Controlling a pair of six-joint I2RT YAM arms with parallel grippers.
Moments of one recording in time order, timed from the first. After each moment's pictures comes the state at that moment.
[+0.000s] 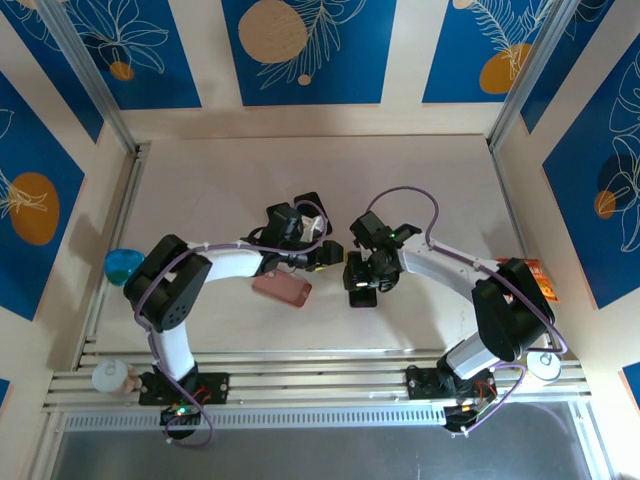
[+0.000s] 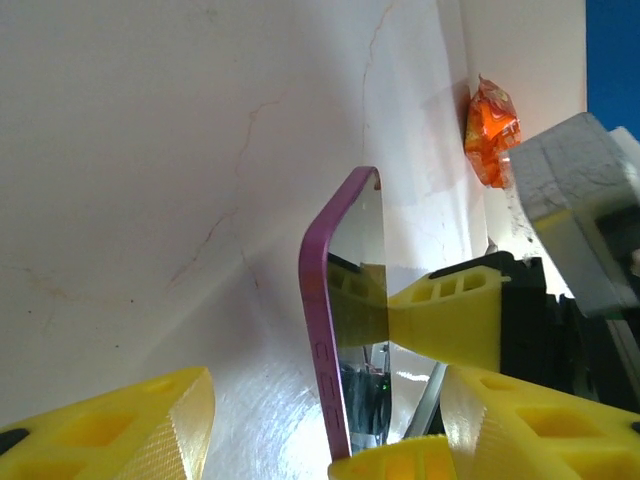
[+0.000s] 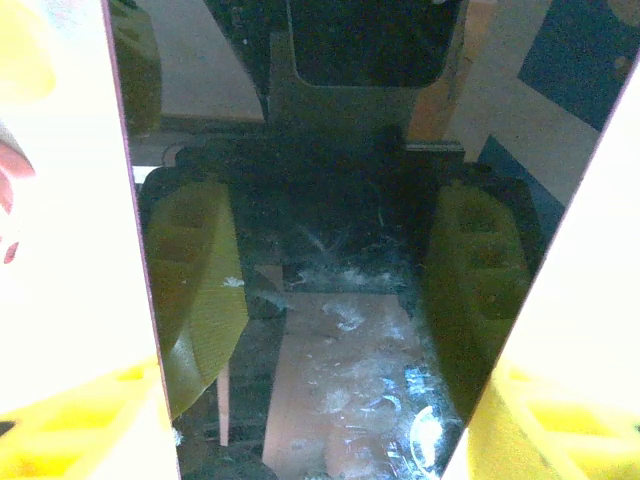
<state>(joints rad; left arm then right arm) -0.67 1.83 0.95 0.22 0.69 -0.80 0.63 1.52 0.96 -0.79 -0.12 0.48</state>
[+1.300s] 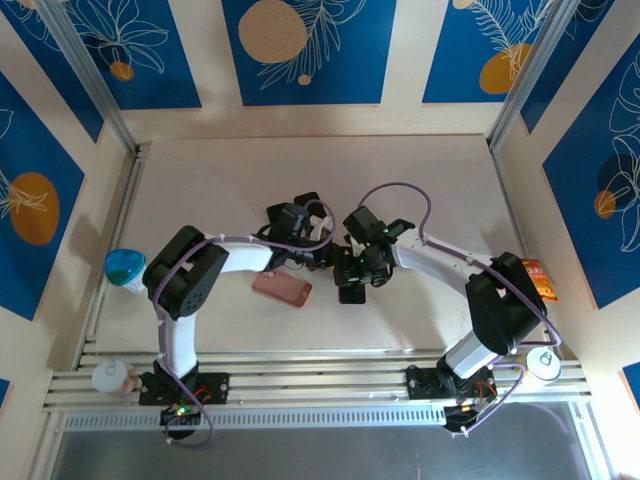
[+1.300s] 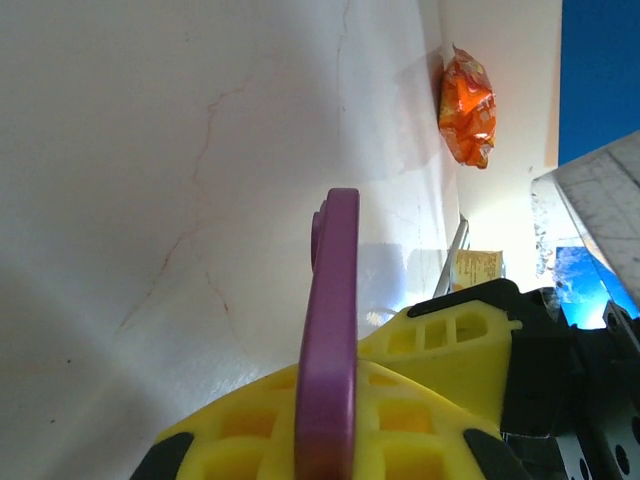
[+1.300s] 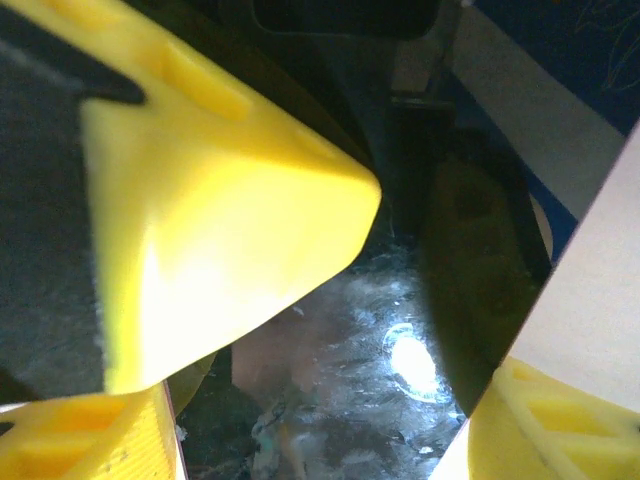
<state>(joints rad) -0.67 1.95 1.03 0.27 0.81 -0.81 0.64 1.57 1.03 -0.77 -0.18 0.48</state>
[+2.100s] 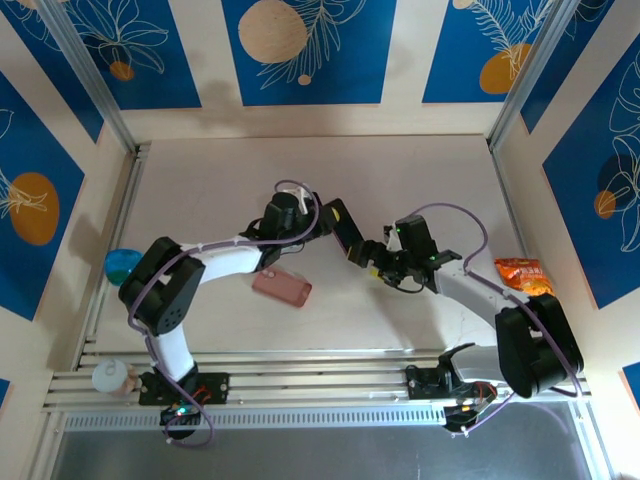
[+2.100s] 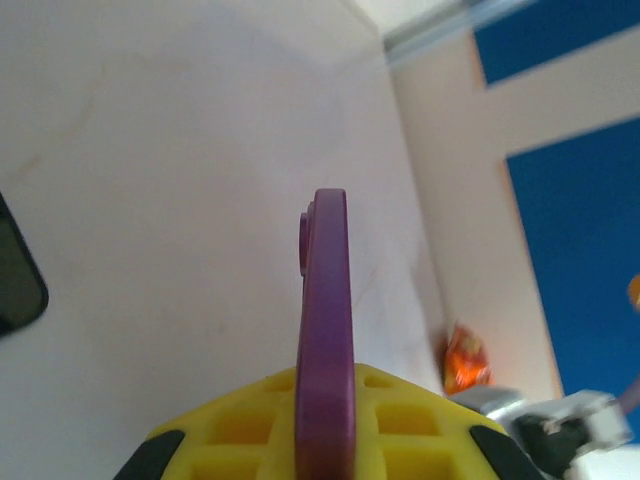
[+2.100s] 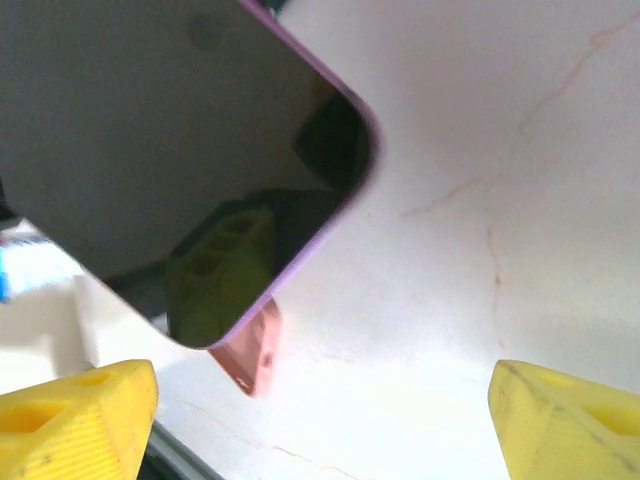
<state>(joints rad) -0.67 1.78 0.99 0.46 0.23 -1.01 0.37 1.29 0.61 -0.16 -0.50 0.85</state>
